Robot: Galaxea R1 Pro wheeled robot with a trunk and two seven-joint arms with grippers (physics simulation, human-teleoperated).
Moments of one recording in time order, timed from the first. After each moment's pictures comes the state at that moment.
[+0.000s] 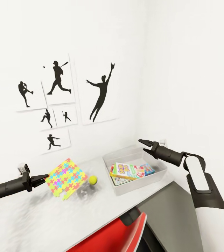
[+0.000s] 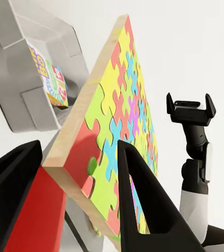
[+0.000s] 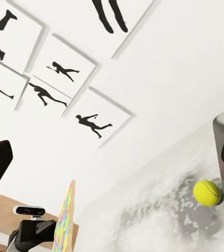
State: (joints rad) left arm -0.61 0.59 -0.01 -0.73 0.66 1.03 -1.34; right arm -0.69 -0.11 -0.14 -1.33 -1.00 1.03 0.23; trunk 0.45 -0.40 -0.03
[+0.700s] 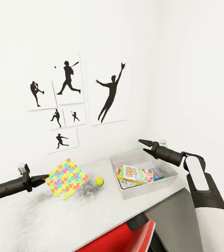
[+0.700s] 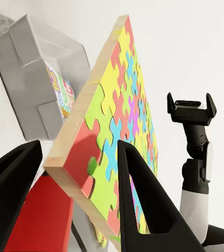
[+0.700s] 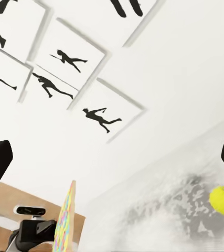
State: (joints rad) left arm -0.61 0.59 -0.01 -0.73 0.66 1.03 -1.34; right arm -0.69 -0.11 -0.14 -1.33 -1.01 1.04 0.24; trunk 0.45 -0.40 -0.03
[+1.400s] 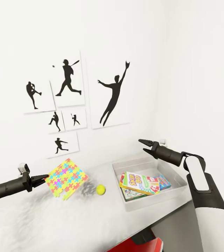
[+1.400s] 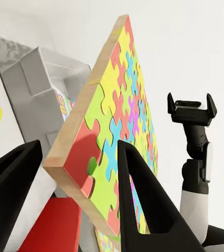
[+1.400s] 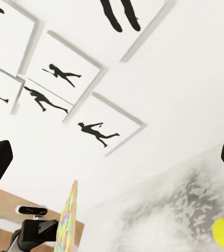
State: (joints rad) left arm -0.61 0.59 -0.01 -0.73 0.66 1.03 -1.34; right arm -0.69 -0.11 -0.14 -1.33 -1.01 1.03 0.24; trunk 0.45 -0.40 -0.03
